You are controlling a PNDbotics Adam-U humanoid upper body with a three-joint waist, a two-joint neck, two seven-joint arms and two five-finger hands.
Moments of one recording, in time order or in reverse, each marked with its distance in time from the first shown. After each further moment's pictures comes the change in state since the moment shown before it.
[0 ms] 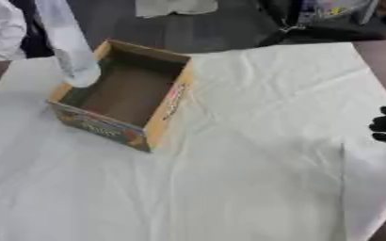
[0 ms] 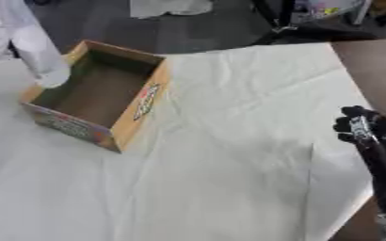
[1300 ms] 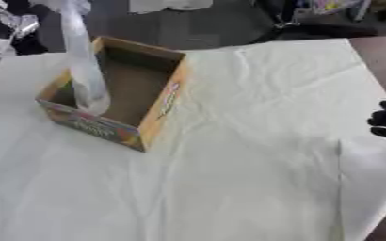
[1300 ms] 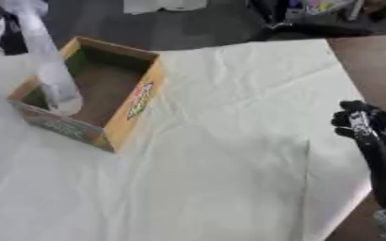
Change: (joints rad) left arm 0.066 -0.046 -0.064 0.025 -0.047 -0.017 -0.039; right arm -0.027 -0.001 0.003 0.000 -0.004 -0.016 0.014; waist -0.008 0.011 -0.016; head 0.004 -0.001
